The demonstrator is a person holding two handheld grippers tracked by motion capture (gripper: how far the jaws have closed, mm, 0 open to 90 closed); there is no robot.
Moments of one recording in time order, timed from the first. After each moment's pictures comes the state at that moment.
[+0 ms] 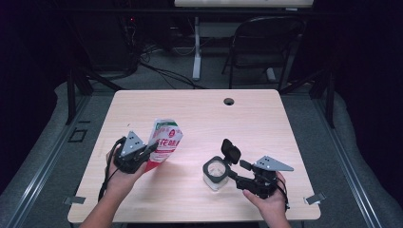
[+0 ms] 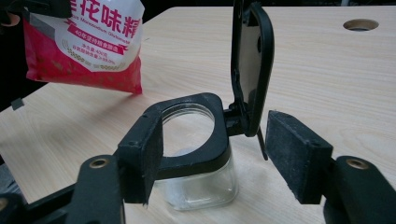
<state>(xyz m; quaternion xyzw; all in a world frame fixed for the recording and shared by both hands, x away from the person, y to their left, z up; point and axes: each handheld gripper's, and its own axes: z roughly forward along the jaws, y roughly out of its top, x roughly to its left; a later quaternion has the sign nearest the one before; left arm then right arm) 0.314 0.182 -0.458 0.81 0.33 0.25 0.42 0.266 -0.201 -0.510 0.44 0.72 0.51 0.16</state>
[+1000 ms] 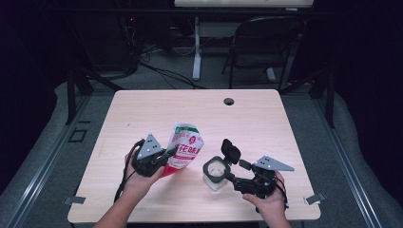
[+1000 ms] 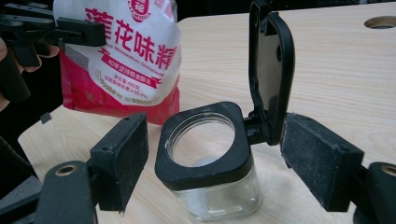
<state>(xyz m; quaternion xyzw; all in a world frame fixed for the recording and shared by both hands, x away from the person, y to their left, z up) 0.309 0.148 -0.466 0.81 0.30 0.19 0.46 0.266 -0.197 -0.510 0.44 0.70 0.54 0.13</state>
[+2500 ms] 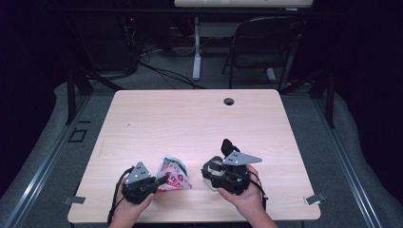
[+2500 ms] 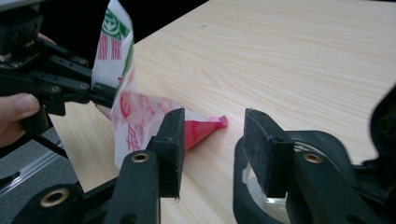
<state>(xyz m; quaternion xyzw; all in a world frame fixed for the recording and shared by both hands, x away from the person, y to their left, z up) 0.263 0.179 -0.530 0.82 0.34 0.11 0.45 0.275 -0.129 -0.492 0.37 0.77 0.50 0.10</state>
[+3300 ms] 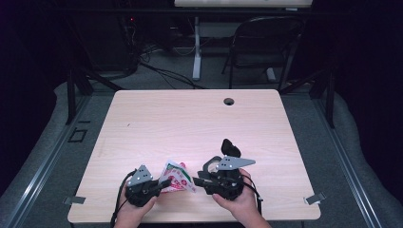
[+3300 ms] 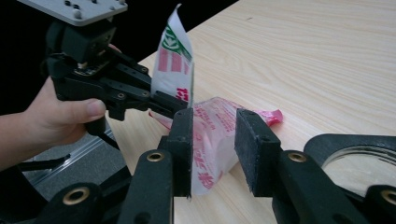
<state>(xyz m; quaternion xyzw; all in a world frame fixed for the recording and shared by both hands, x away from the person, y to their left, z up) 0.262 0.173 -0.537 0.81 0.35 0.09 0.46 0.264 -0.114 -0.490 0.34 0.78 0.52 0.03</state>
